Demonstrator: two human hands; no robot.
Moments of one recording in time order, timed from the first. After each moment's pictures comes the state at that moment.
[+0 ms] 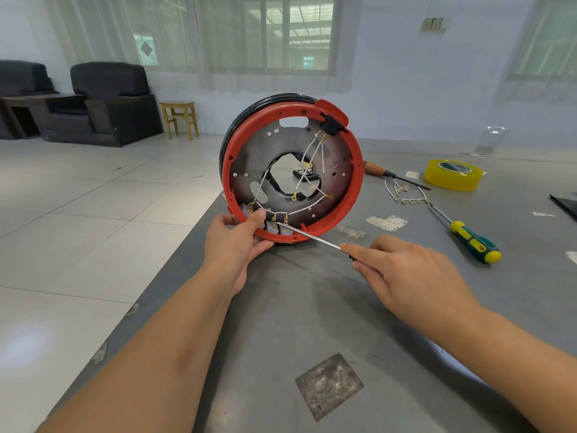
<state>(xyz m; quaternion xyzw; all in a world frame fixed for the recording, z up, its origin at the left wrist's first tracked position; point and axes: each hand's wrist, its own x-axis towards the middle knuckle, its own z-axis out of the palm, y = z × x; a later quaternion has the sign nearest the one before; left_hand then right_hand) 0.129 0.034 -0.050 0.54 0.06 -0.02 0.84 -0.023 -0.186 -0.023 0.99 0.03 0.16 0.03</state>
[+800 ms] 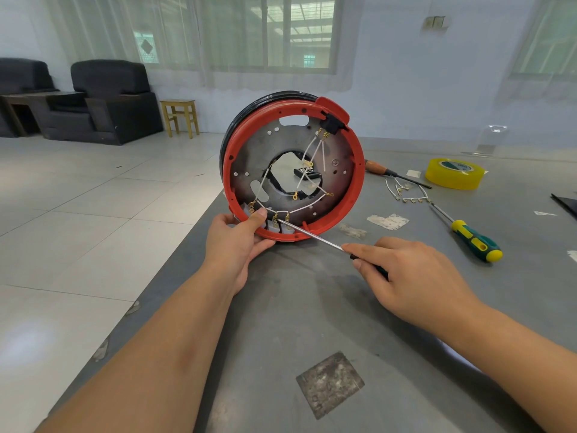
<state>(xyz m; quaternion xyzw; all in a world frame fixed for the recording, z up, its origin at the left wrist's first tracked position) 0.129 0.034 -0.050 0.54 0.06 -0.02 0.84 -0.018 -0.191 -0.030 0.98 0.05 0.19 -0.05</state>
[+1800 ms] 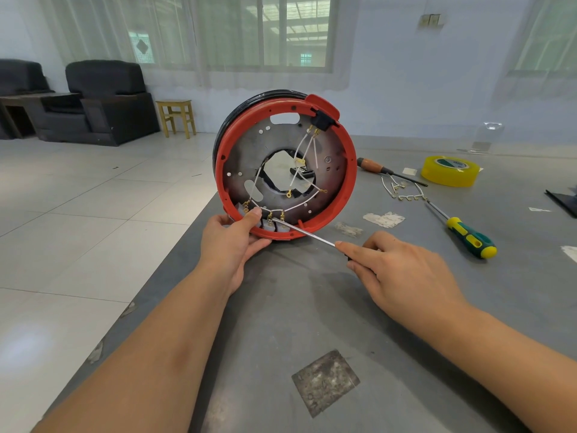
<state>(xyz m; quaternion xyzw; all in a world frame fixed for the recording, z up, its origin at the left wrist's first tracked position) 0.130 0.034 -0.051 0.55 0.06 -0.02 0.84 -0.021 -0.185 -0.033 0.98 0.03 0.18 0.01</state>
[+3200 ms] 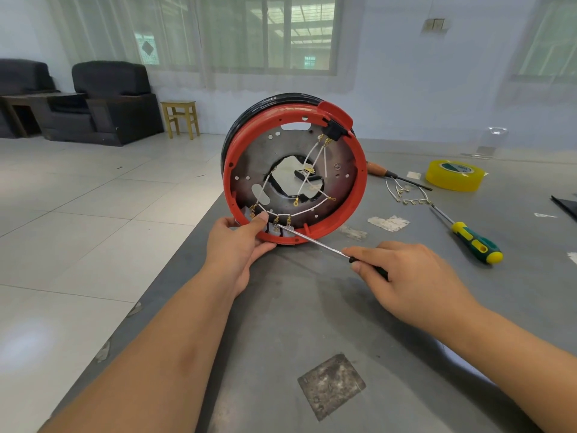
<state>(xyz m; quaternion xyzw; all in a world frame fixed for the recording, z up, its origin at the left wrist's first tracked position) 0.126 0.035 -0.050 0.53 0.05 -0.03 0.85 -0.020 -0.189 -0.028 0.98 0.04 0.18 -0.08</state>
